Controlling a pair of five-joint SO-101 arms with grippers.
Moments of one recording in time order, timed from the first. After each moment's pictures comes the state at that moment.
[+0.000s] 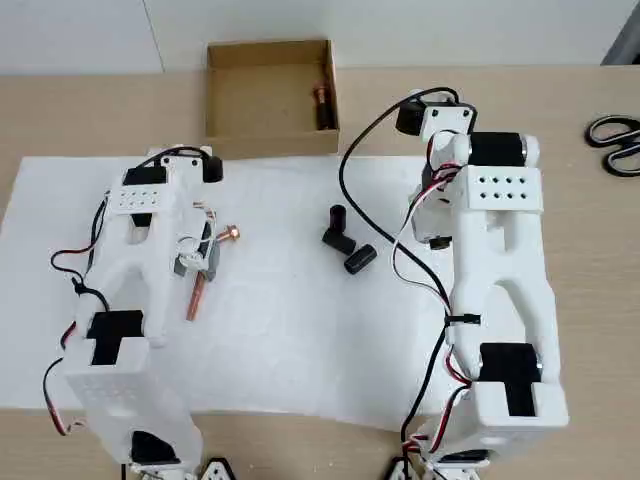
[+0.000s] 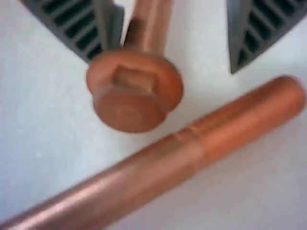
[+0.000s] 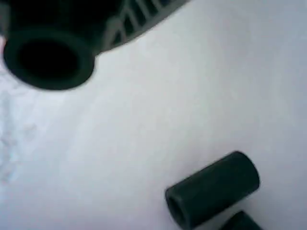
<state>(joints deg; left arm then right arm) -7.4 19.9 4.5 82.7 -4.5 -3.1 5.2 -10.2 94.2 9.4</state>
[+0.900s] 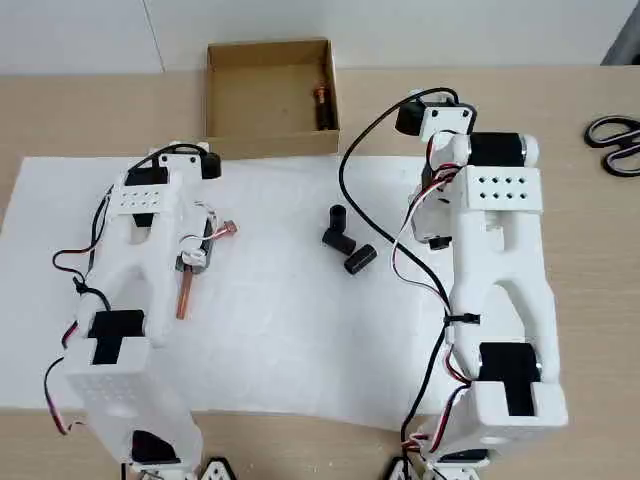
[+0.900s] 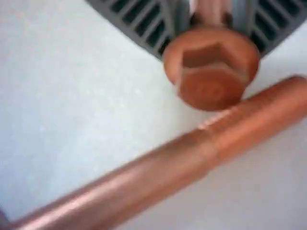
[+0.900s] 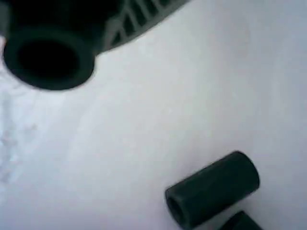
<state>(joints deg) -7.3 19.9 4.5 81.0 -1.9 -3.1 5.2 -10.2 94.2 9.4</state>
